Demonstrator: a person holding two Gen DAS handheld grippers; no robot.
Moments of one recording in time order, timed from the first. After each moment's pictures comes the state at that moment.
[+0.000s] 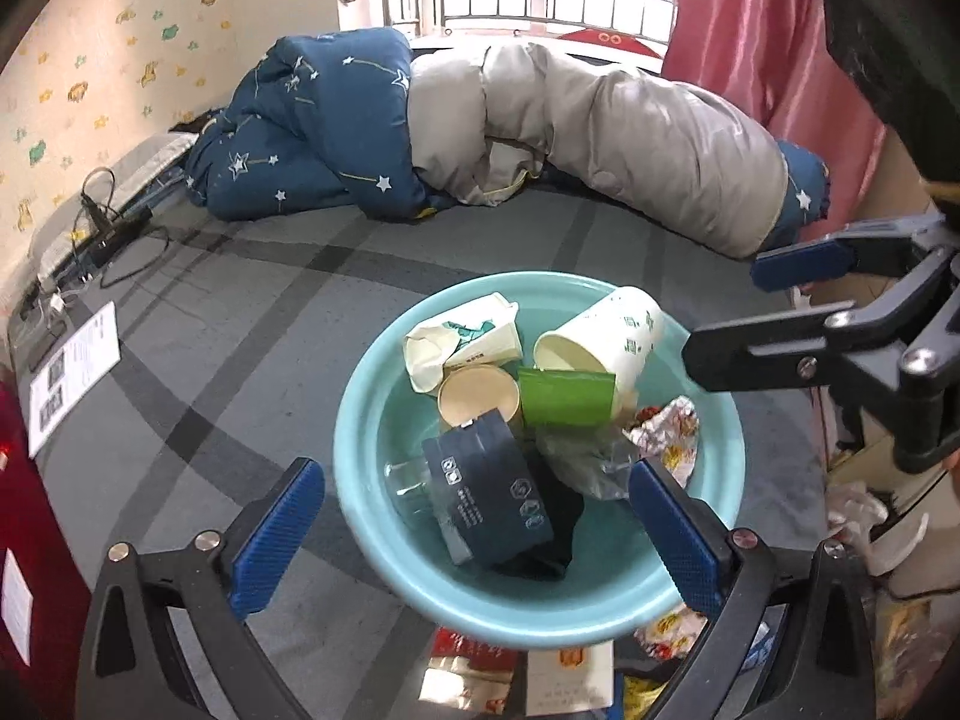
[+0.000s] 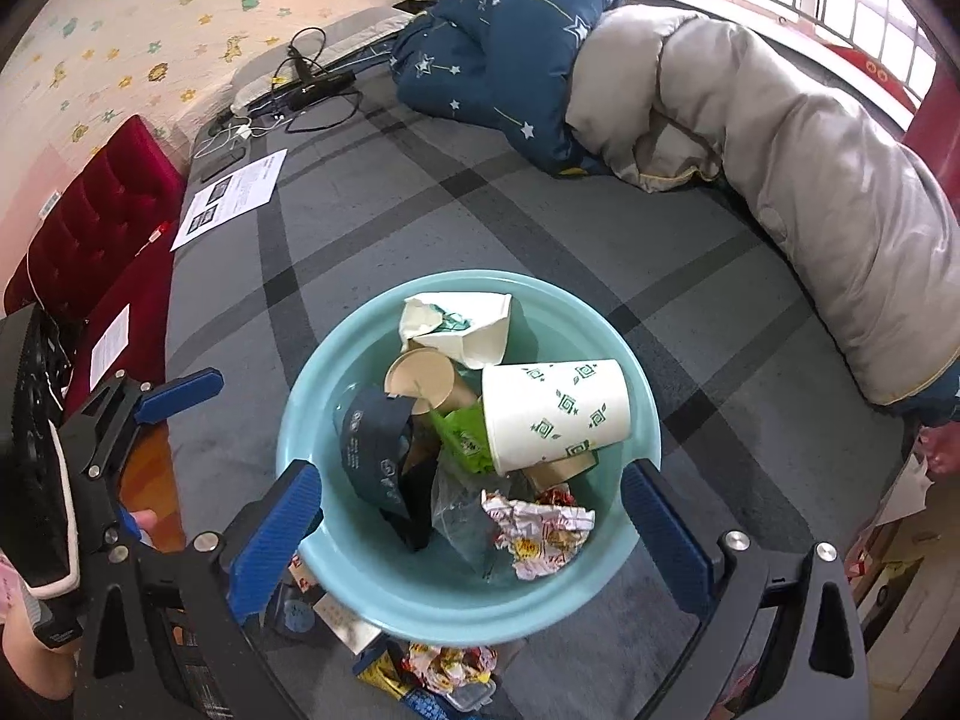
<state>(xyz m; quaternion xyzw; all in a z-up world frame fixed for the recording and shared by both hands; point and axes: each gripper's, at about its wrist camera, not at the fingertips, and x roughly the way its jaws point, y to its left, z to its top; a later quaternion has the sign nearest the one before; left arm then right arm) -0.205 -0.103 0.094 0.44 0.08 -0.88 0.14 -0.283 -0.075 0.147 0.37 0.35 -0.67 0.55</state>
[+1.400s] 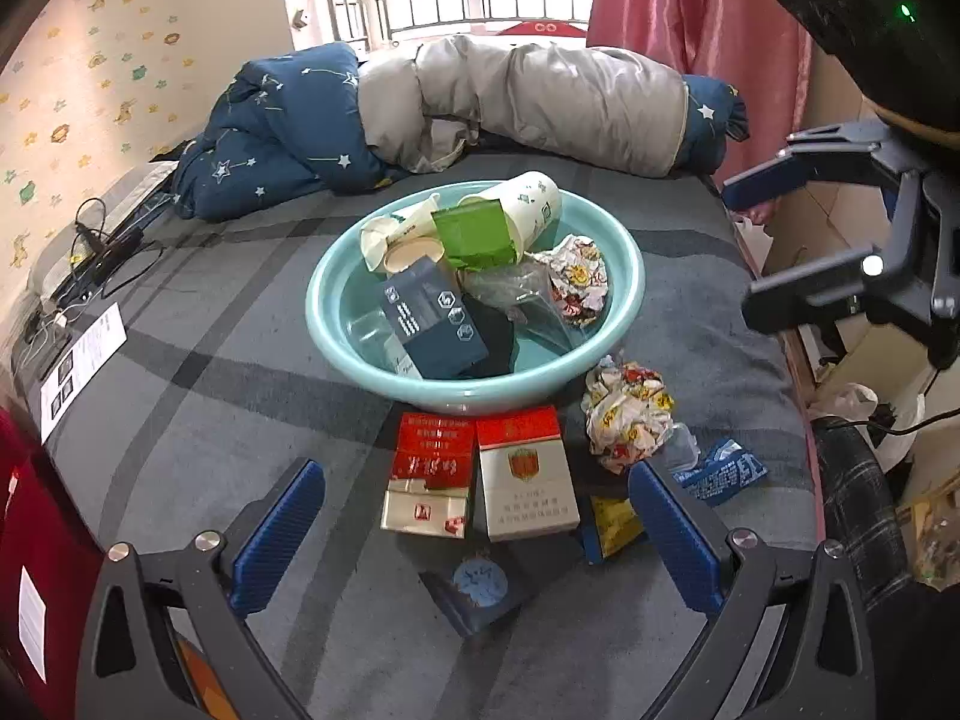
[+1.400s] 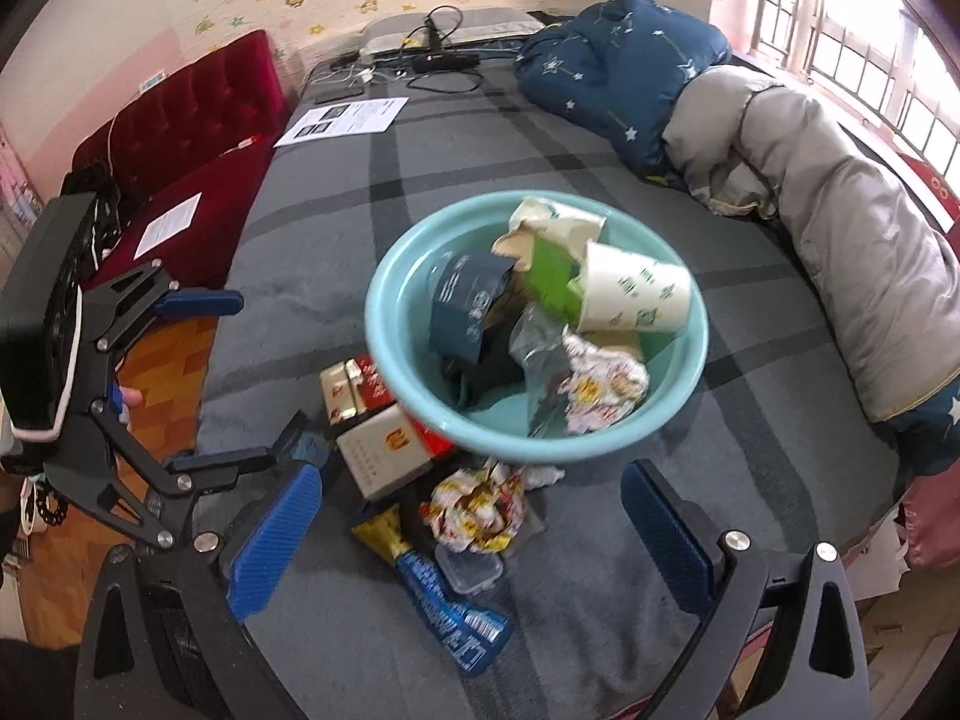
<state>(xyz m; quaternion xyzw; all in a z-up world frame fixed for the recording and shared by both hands) -0.089 -0.023 0.067 0.43 0.04 -0.90 0.11 -0.227 0.056 0.108 0.27 0.41 -0.61 0.63</state>
